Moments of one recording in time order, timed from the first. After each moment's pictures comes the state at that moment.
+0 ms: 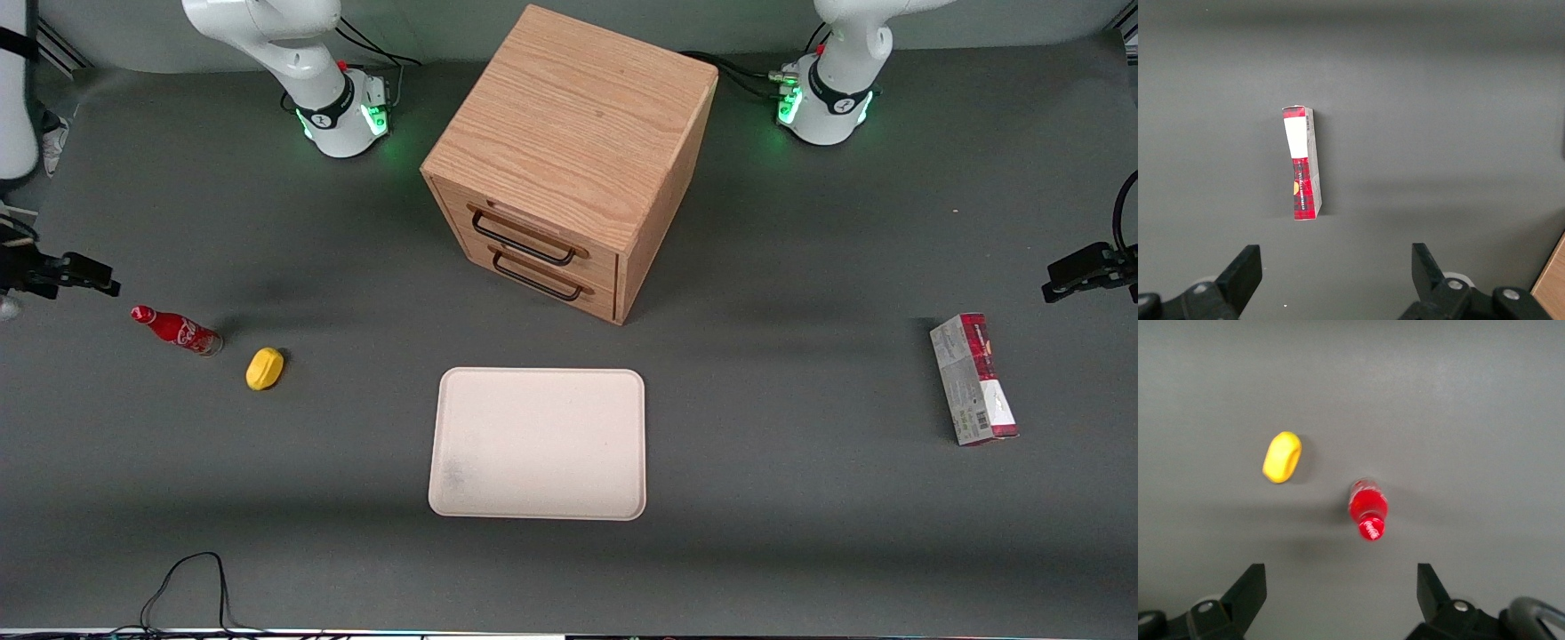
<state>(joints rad) 0.01 -0.02 -0.38 -2.07 -0.04 2.05 -0.38</state>
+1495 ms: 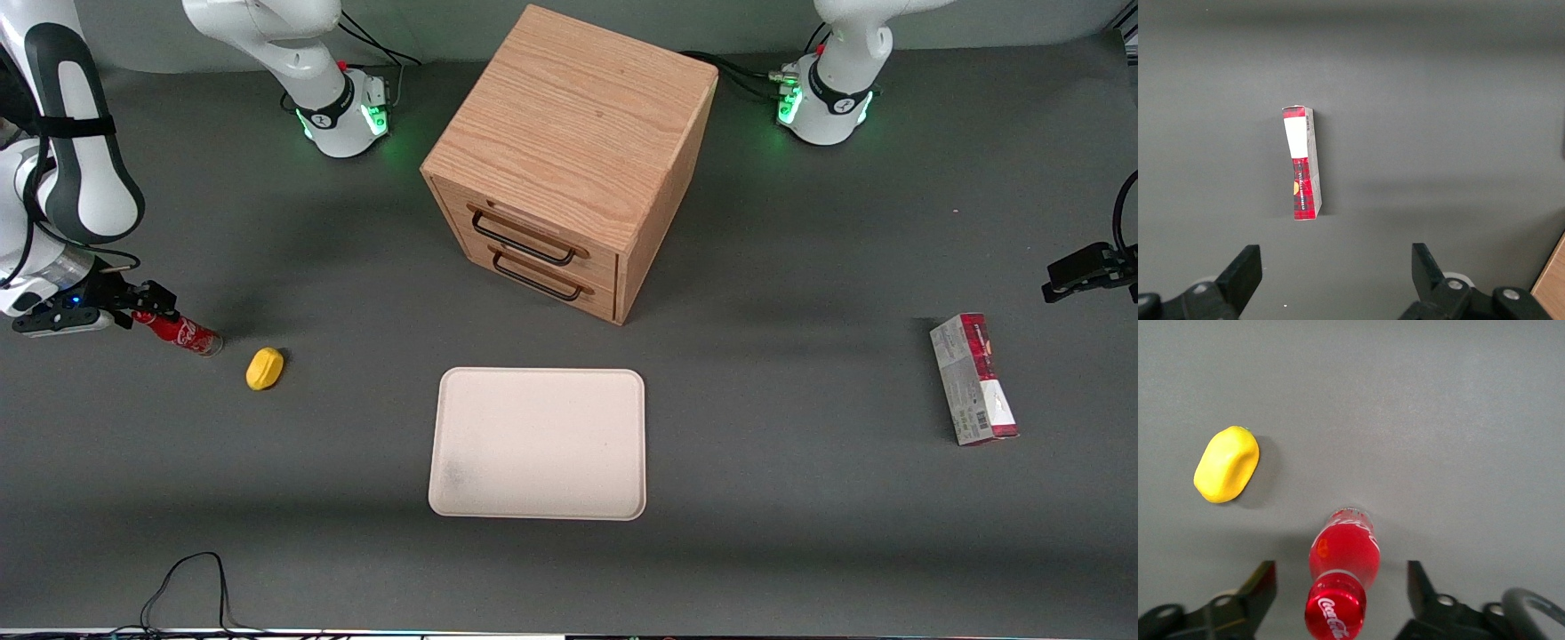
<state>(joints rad) 0.00 0.11 -0.44 -2.31 0.16 2.51 -0.65</state>
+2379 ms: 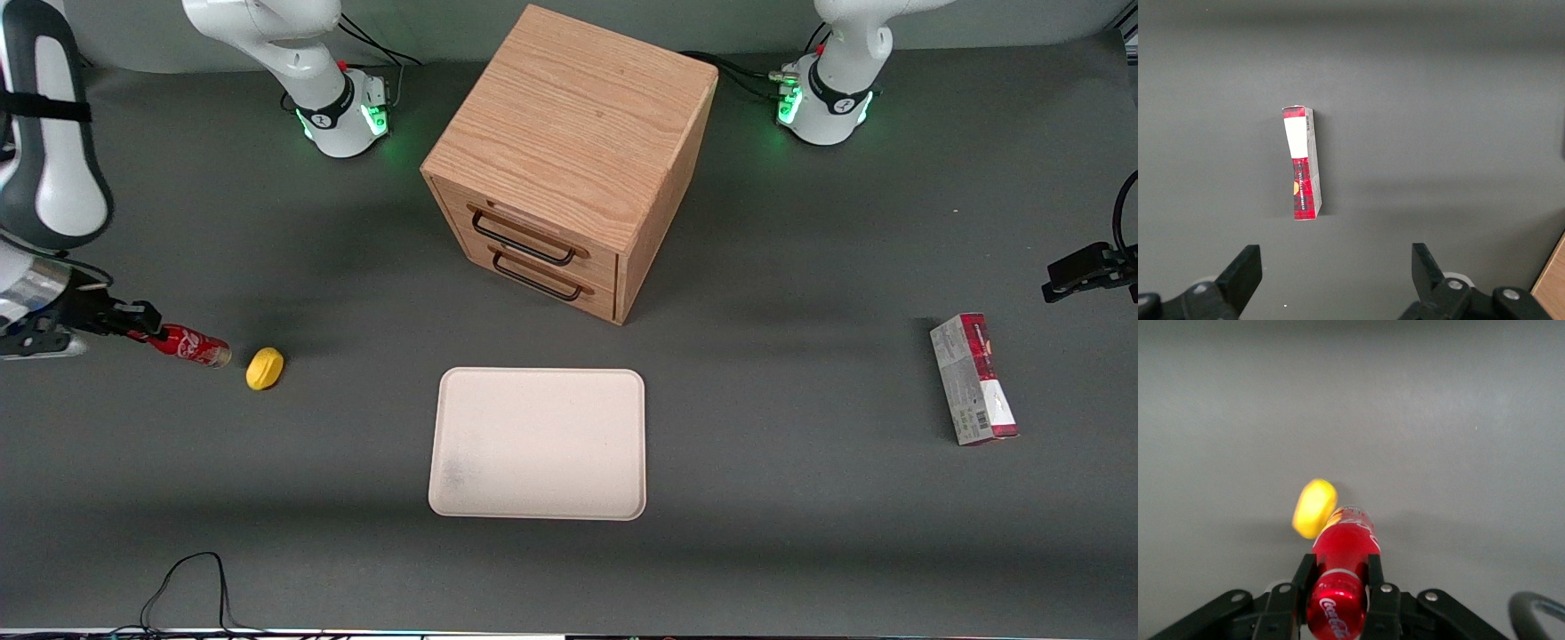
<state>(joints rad) 0.00 0.10 -0.32 -1.99 0.17 2.12 -0.36</state>
